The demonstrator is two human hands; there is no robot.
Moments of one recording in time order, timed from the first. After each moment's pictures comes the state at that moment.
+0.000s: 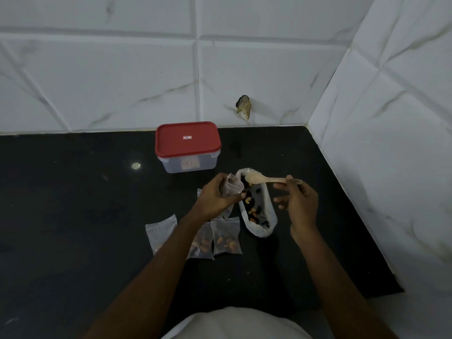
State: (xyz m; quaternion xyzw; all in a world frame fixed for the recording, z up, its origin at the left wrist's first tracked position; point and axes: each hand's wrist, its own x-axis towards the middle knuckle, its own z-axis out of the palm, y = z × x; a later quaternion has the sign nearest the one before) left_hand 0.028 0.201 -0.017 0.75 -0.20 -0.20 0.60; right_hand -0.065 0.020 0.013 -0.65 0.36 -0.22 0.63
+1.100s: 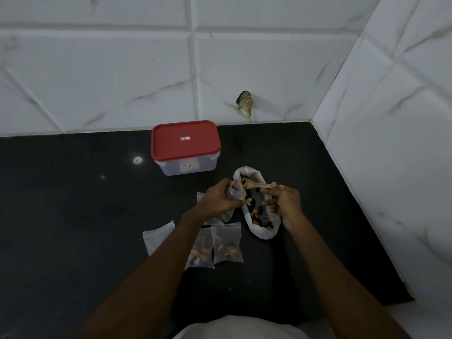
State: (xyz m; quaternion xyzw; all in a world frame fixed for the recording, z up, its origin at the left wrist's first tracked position) left_hand 0.065 0.186 -0.045 0.80 -0.21 -0.30 0.48; right_hand -0.014 -0.003 -0.038 -0.60 0.42 -0.02 0.68
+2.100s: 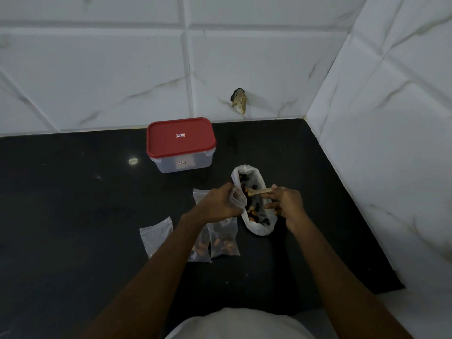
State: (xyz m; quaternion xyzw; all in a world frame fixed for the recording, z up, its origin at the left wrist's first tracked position) left_hand 0.043 0.186 -0.035 0.82 -0.28 -0.30 0.40; right_hand -0.039 -0.008 -0.026 -0.62 0.43 0.01 0.65
